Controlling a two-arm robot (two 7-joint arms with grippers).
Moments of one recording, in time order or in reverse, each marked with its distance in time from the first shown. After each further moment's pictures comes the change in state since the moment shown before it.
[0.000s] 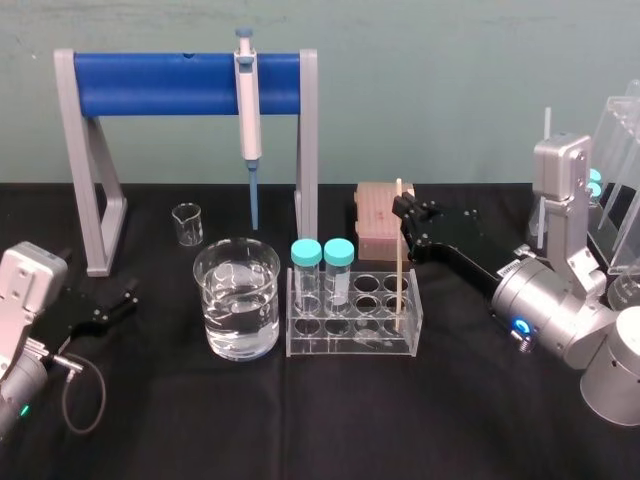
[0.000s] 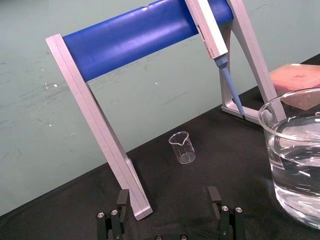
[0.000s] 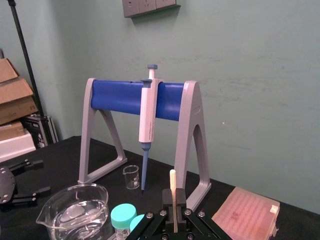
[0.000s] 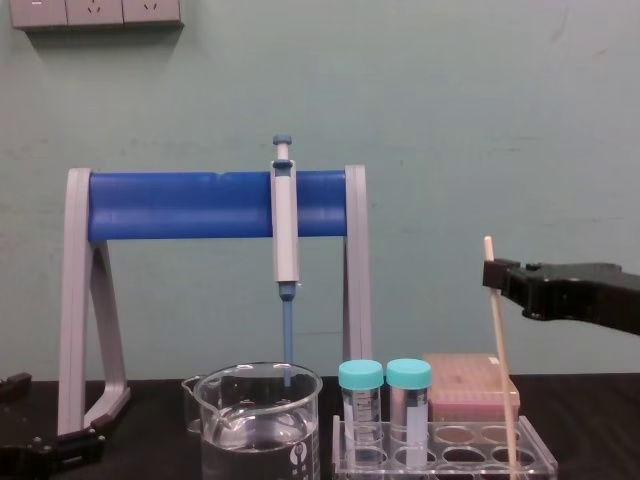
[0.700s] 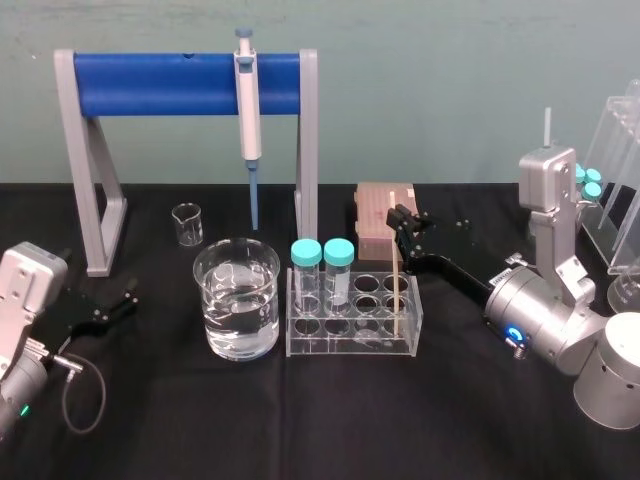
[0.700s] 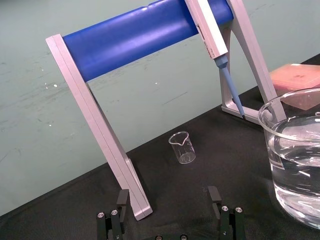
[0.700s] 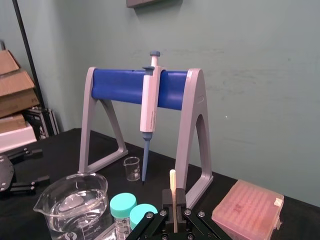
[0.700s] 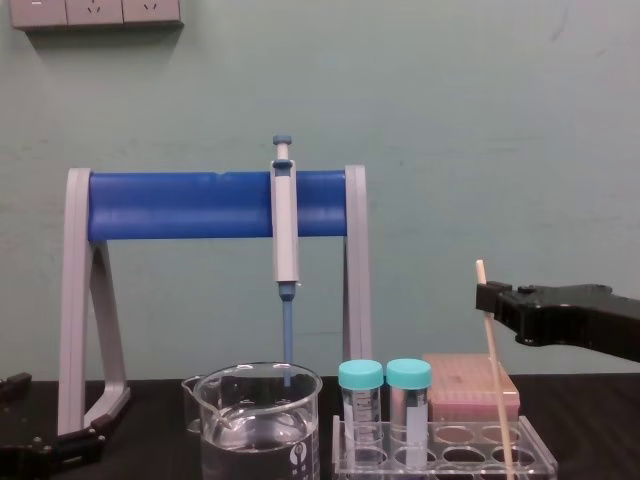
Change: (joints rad) left arm 0.000 0.000 0.000 0.000 0.000 0.000 0.000; right arm 0.010 -0.015 -0.010 0.051 -0.031 -0.018 0.025
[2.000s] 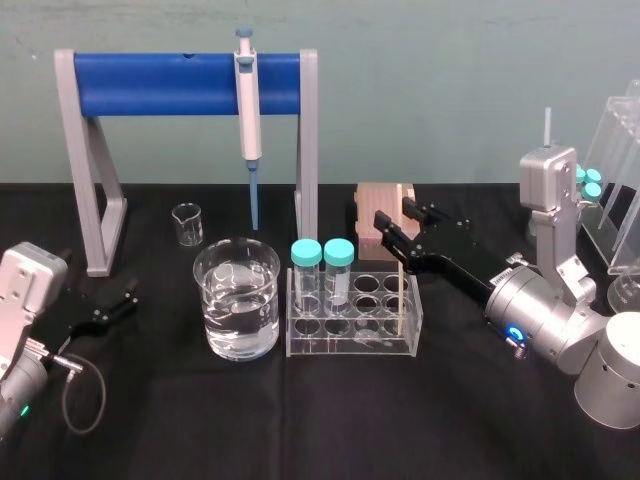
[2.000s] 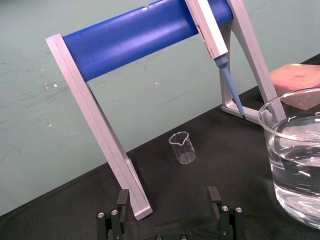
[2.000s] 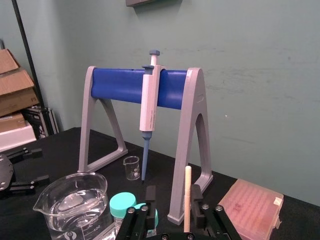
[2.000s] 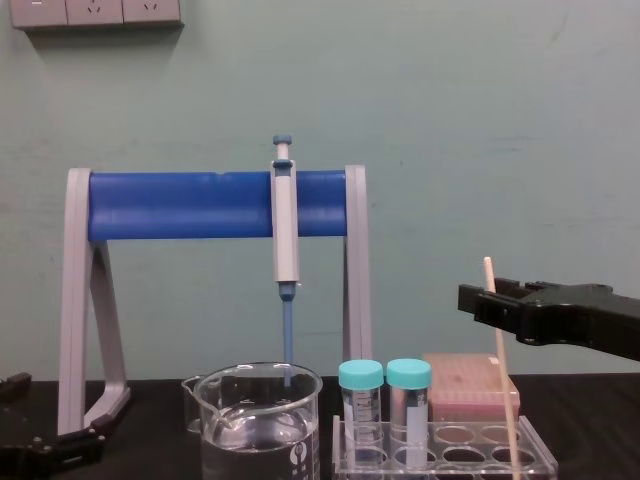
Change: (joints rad) left arm 0.000 0.000 0.000 0.000 0.000 0.000 0.000; right arm 0.000 0.001 0.001 -0.003 0.003 0.003 -0.001
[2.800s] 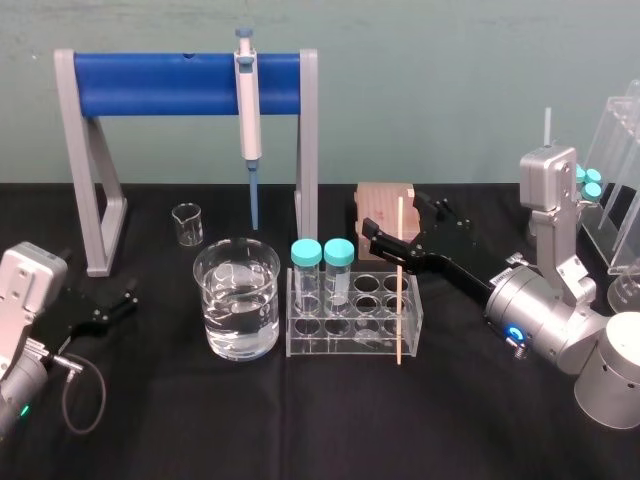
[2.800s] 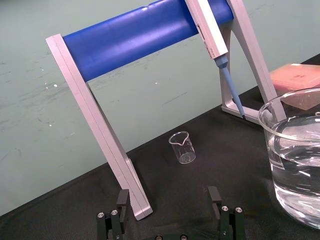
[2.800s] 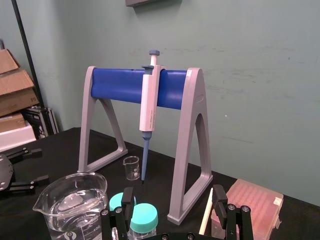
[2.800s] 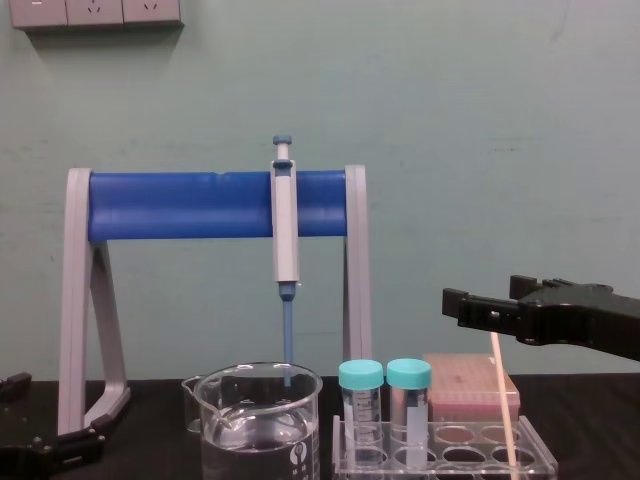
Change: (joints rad) left arm 0.000 0.000 0.000 0.000 0.000 0.000 0.000; right arm 0.000 0.000 0.000 0.000 0.000 0.000 -0.001
